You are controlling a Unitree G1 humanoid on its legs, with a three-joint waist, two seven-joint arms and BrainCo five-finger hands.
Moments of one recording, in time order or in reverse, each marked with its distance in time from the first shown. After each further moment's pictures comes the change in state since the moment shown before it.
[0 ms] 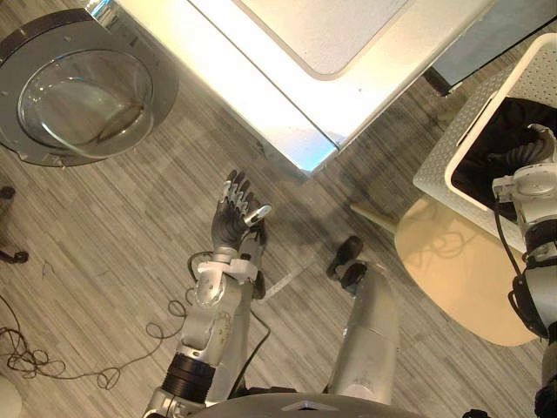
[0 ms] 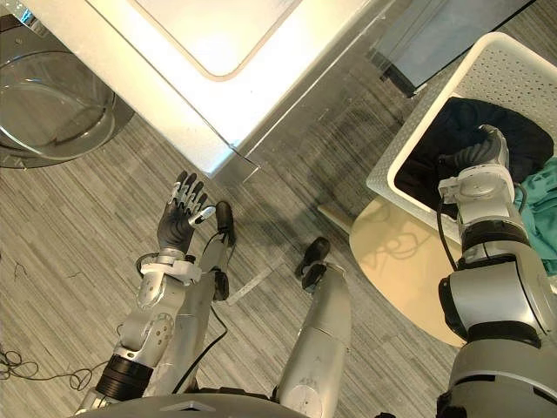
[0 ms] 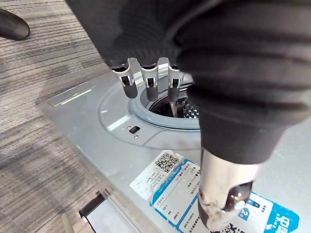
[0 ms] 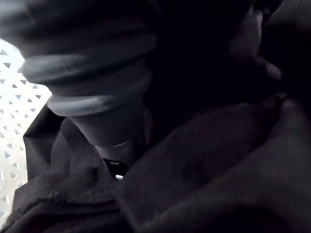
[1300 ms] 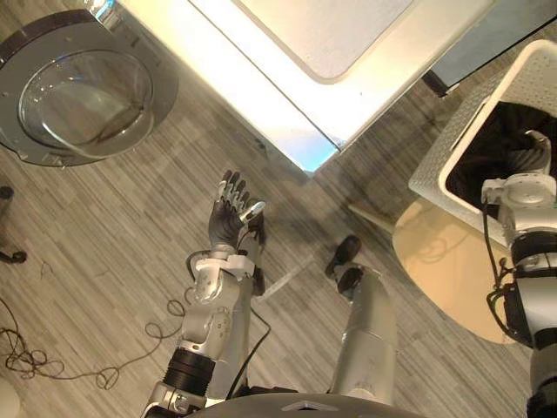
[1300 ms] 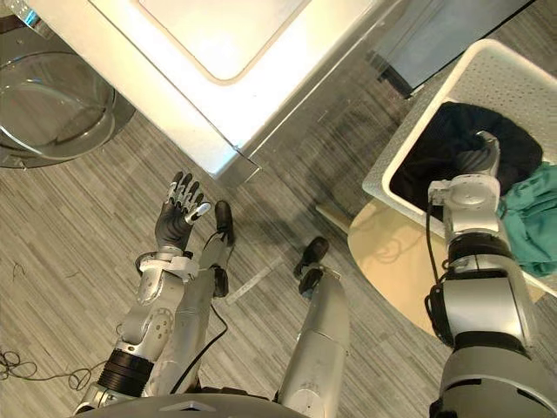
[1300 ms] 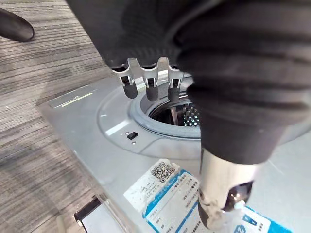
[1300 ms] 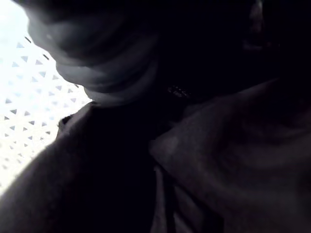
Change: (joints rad) left arm -0.025 -0.005 0.030 0.055 -0.042 -0.014 0.004; right arm 0.124 0.100 -0.239 -0.135 0.081 -0.044 -0.064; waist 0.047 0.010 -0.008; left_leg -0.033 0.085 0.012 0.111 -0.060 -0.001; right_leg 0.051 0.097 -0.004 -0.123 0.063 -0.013
